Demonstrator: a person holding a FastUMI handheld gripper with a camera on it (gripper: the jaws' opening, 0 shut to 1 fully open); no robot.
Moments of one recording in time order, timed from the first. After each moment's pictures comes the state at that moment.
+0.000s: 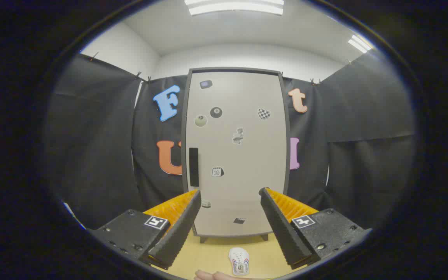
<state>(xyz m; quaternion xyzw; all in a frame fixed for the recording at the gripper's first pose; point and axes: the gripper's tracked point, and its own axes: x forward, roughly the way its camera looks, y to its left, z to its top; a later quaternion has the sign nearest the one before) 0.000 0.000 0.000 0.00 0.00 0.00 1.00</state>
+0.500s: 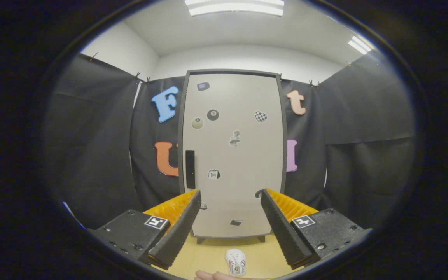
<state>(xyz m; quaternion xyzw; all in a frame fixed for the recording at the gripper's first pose) 0.000 -0.009 0.005 -0.01 -0.01 -0.01 1.00</state>
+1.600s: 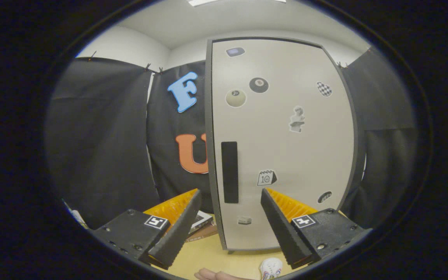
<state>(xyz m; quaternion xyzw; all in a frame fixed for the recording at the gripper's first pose) 0.168 0.111 -0.016 0.01 0.04 0.09 1.00</state>
